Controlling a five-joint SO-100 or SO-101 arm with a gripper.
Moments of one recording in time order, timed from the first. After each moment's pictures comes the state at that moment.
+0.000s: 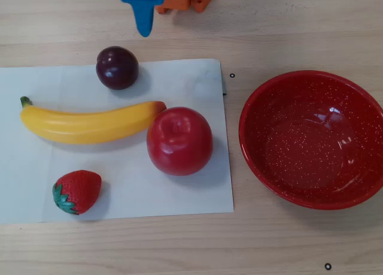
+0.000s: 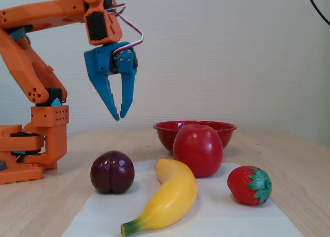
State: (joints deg) arm -11.2 126.4 111.8 86.8 5.7
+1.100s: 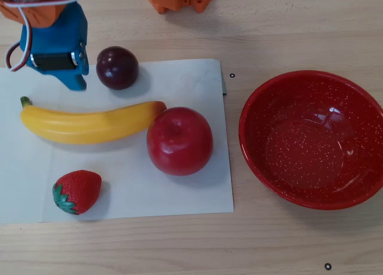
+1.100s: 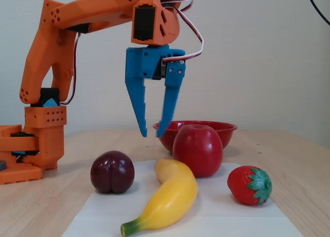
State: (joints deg) arm -26.8 71.7 57.6 102.0 23.4
